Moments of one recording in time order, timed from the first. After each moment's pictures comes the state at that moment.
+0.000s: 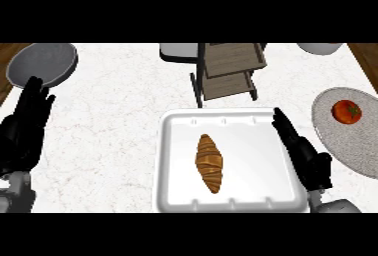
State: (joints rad) left arm -0.11 0.43 -0.02 -1.67 0.26 0.33 0.20; right arm -0.06 -0.33 0.29 -1.50 -0.15 -0.14 0.01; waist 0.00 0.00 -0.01
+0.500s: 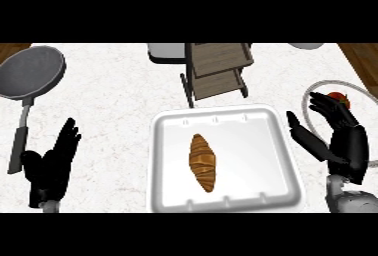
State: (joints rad) left arm 0.06 0.34 -0.14 -1.55 0.18 0.33 0.14; right arm -0.09 -0.28 0.09 -1.62 0.02 -0.56 0.06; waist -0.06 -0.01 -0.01
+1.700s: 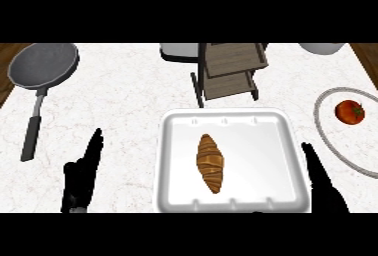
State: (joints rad) left arm 0.07 0.24 -0.23 -1.43 0.10 0.33 0.03; right arm 0.22 -0.35 0.51 -2.09 0.77 -0.37 0.89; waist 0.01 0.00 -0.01
